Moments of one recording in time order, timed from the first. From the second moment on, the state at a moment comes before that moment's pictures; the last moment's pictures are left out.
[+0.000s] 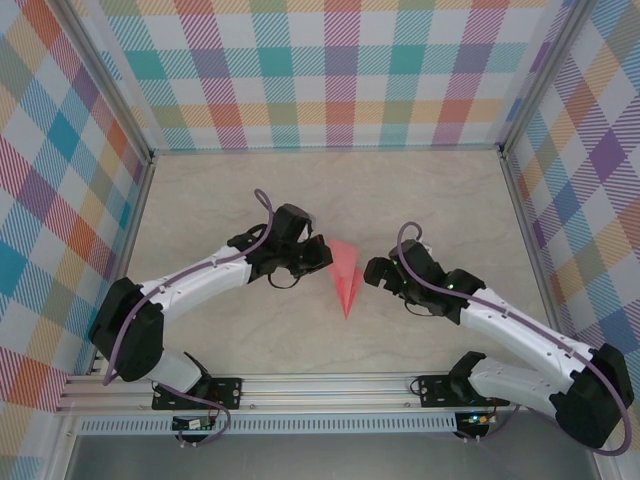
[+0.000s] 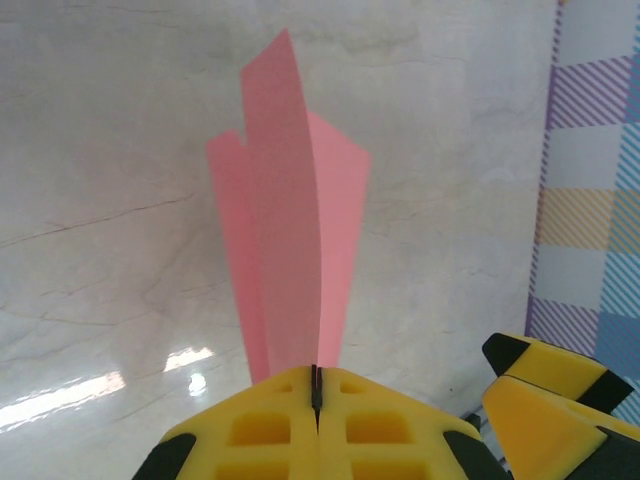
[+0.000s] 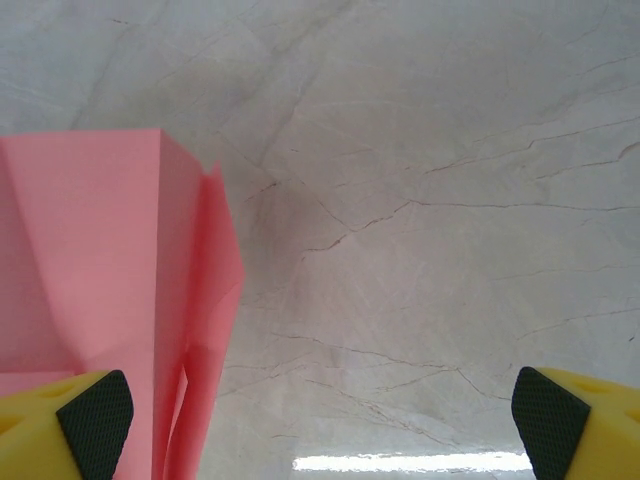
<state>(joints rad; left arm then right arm) -0.72 1.49 1.03 -0.33 0.30 -0.96 0.74 1.01 0.73 -0.63 0.18 0.97</state>
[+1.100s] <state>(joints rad) -0.72 1.50 0.75 -0.35 0.08 -1.01 0.96 1.59 0.94 -0.45 -0.09 0.86</state>
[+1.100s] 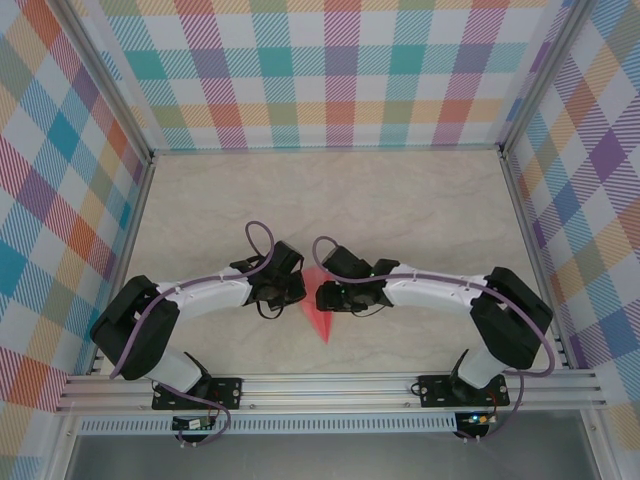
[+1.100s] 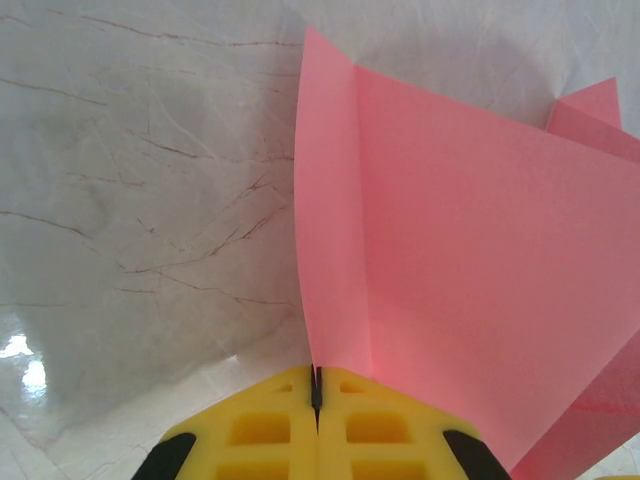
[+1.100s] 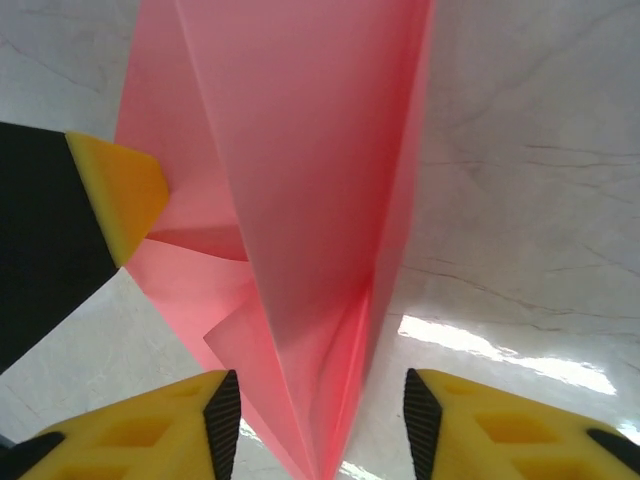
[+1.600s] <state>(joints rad) -0.72 1.50 0.75 -0.34 0.08 -1.01 1.04 1.62 1.04 -0.53 0.01 0.90</state>
